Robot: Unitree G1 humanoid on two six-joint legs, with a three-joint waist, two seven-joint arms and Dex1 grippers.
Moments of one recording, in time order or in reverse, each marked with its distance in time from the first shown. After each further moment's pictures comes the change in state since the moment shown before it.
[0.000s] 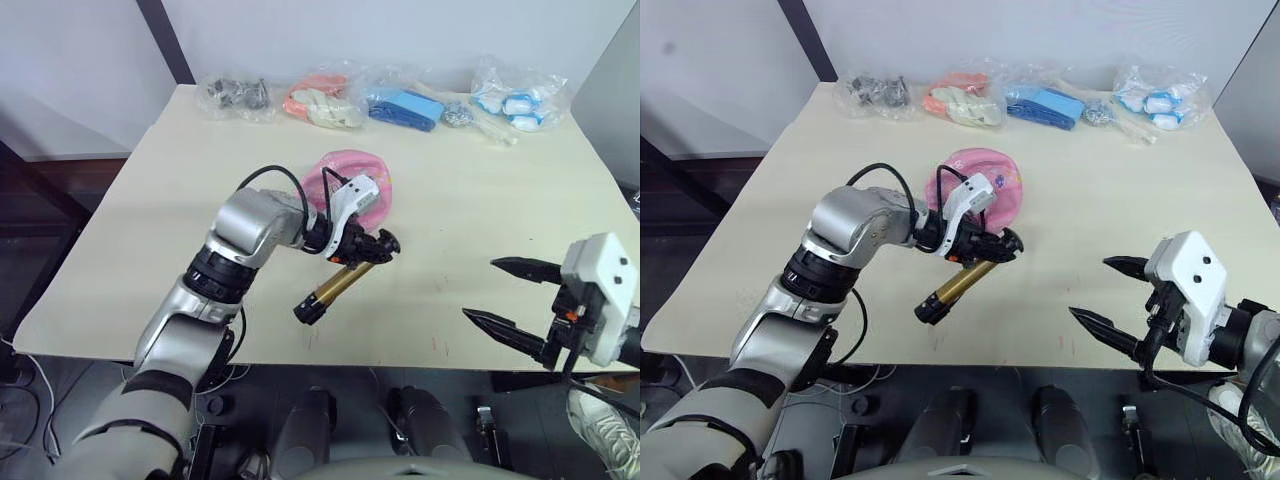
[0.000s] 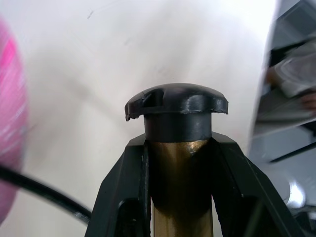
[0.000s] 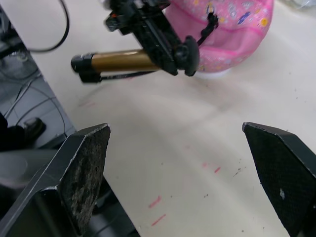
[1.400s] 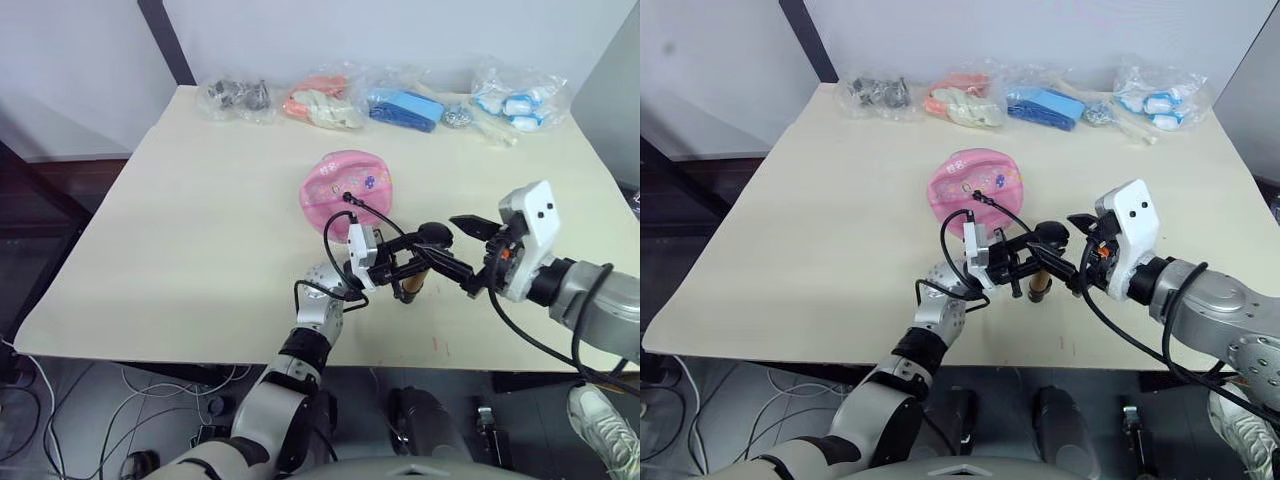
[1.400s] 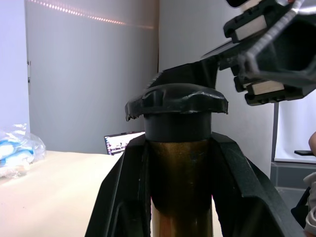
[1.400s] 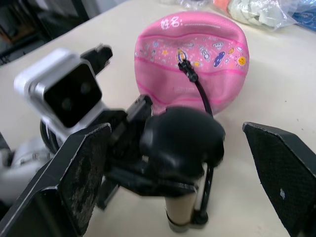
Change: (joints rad) left arm 0.333 -0.568 0.222 0.696 0.109 -1.740 -0.346; right arm -0.465 0.150 0.524 0.213 0.088 -0.046 -0.489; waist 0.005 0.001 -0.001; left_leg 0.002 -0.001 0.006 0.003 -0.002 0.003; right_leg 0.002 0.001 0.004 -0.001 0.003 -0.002
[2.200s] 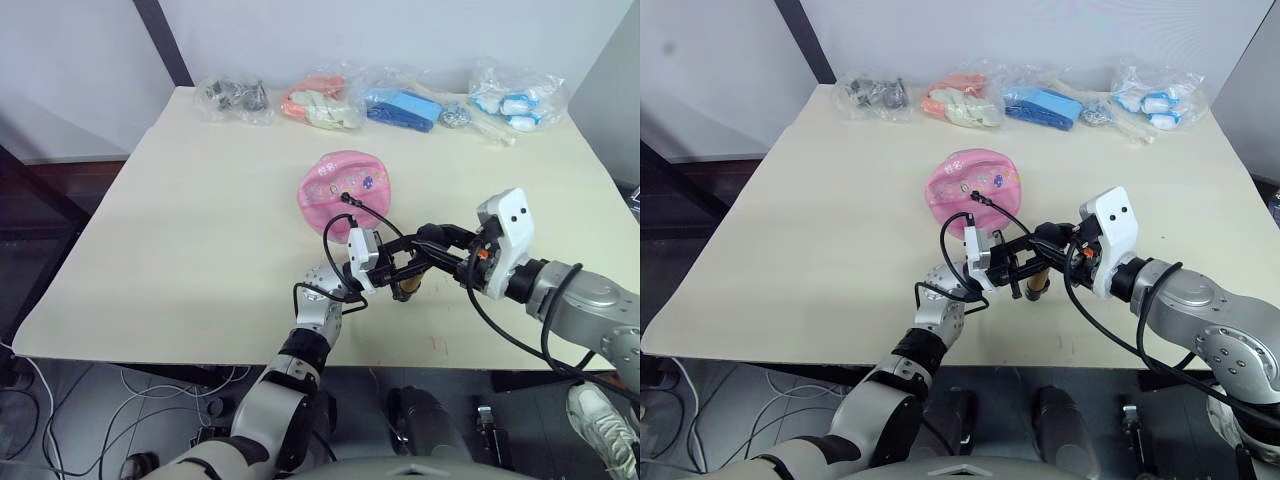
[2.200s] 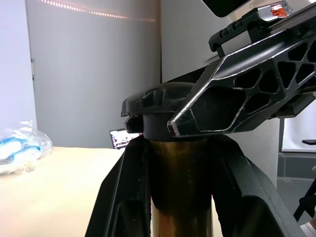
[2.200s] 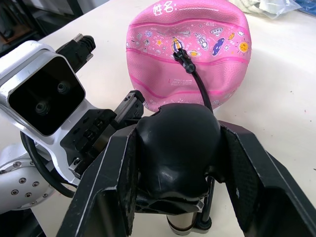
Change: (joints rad) left arm -0.006 0.013 0.005 0.034 0.046 -0.043 0.022; right arm -0.031 0.118 0.056 0.052 -0.163 0.065 0.066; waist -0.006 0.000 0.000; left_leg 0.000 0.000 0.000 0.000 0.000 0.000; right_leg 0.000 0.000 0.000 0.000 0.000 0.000
